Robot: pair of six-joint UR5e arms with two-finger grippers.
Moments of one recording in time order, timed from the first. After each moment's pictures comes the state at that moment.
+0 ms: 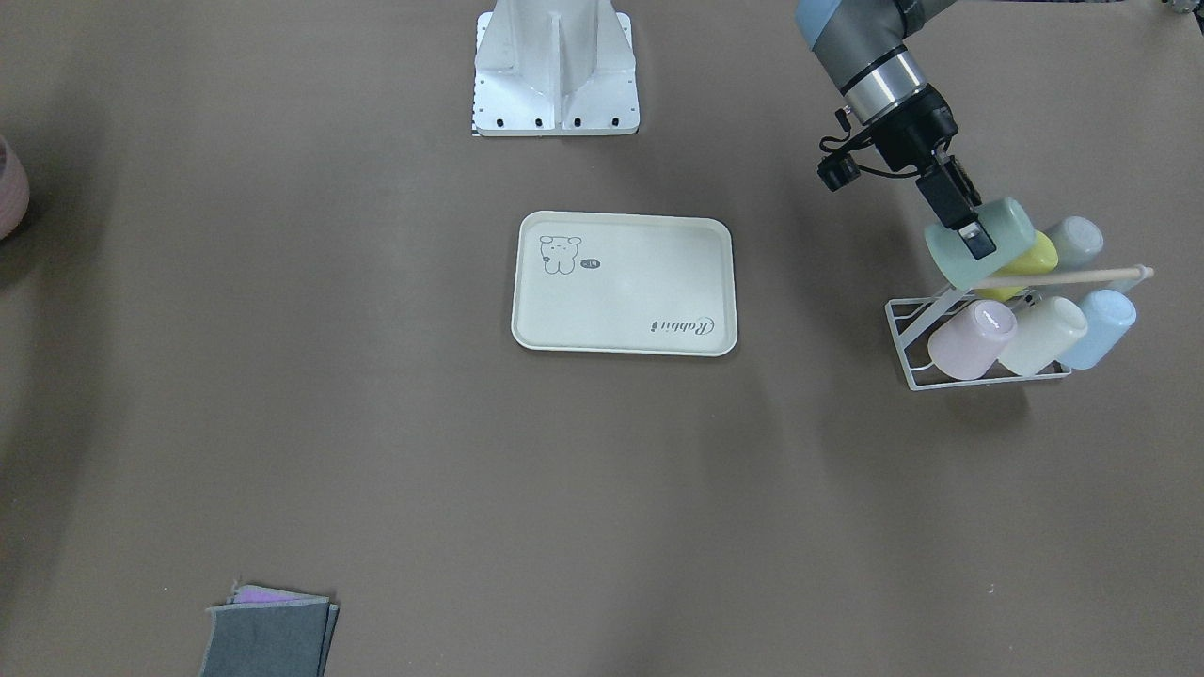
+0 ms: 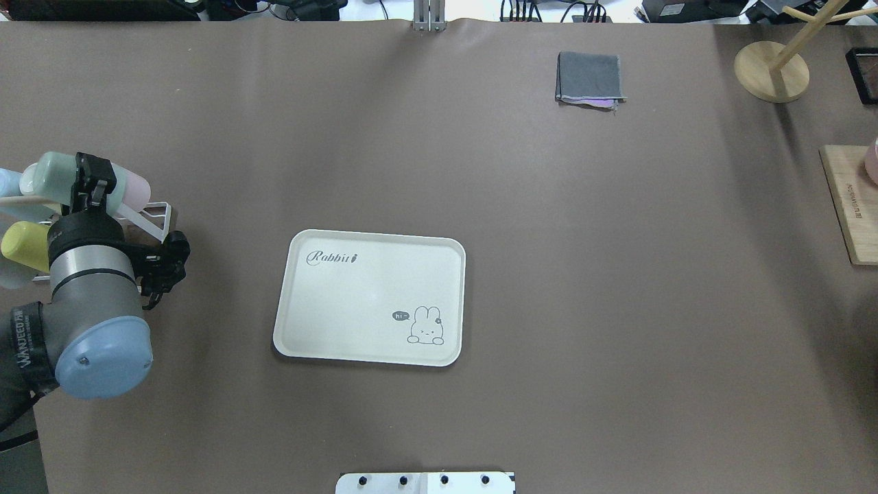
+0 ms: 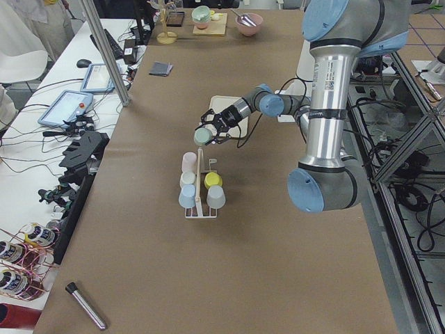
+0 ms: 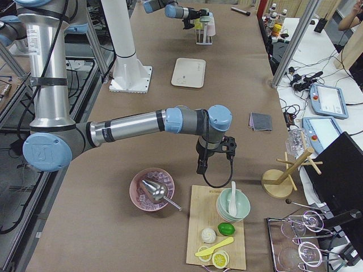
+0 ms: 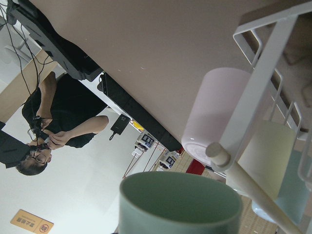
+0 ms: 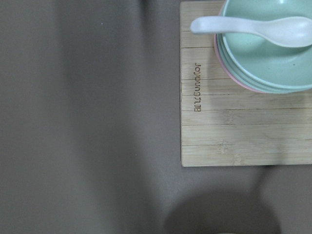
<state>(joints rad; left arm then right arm) -0.38 -1.63 -2.19 -1.17 -0.66 0.37 1.49 -1.56 1.79 -1.87 2.36 0.08</state>
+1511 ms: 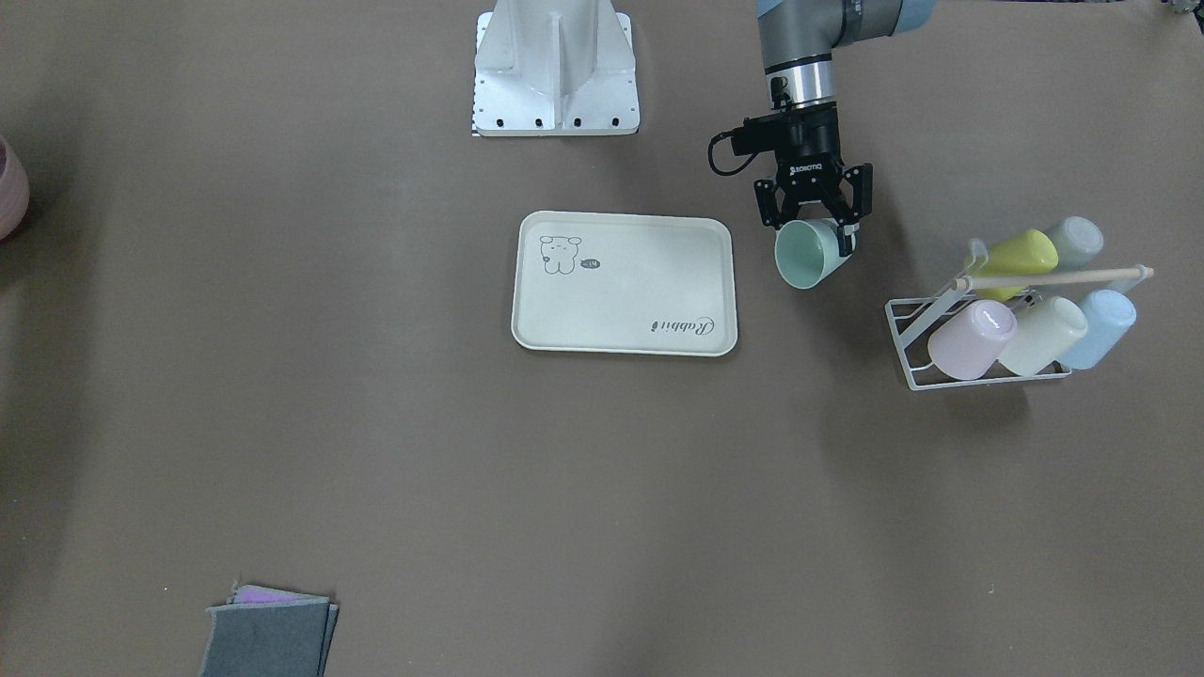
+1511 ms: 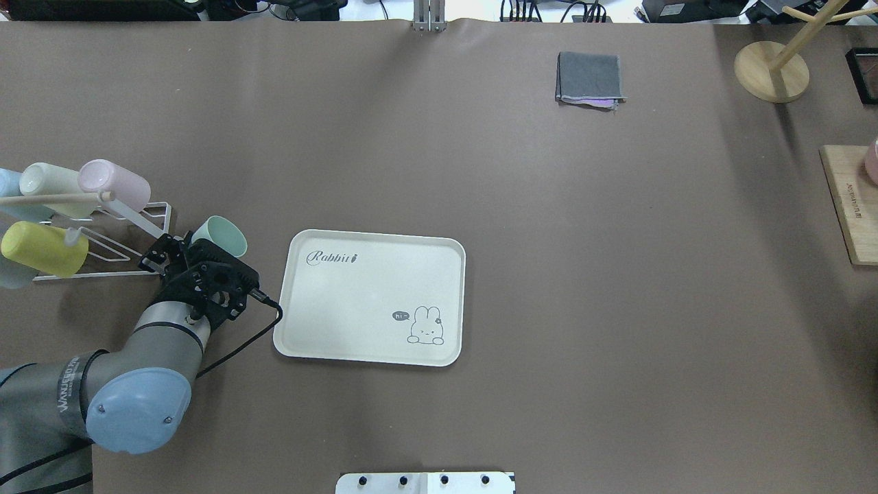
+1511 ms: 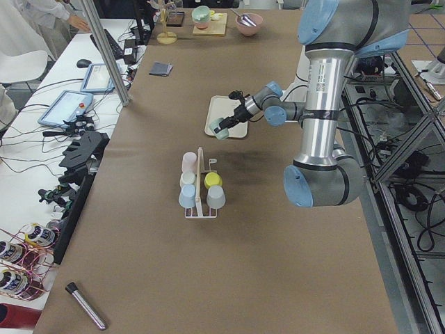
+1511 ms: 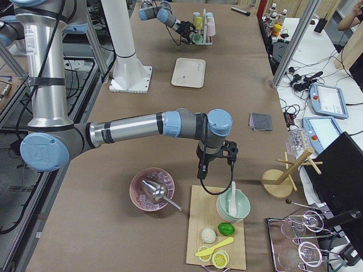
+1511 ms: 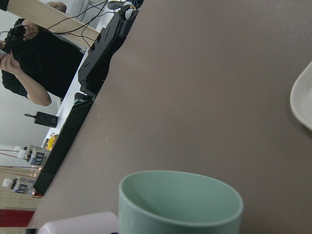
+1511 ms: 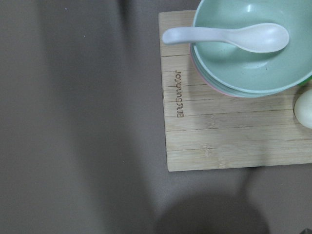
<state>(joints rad) -0.24 -1.68 -2.07 -1.73 -0.85 -0.73 1.52 -1.55 1.77 -1.86 2.36 0.08</state>
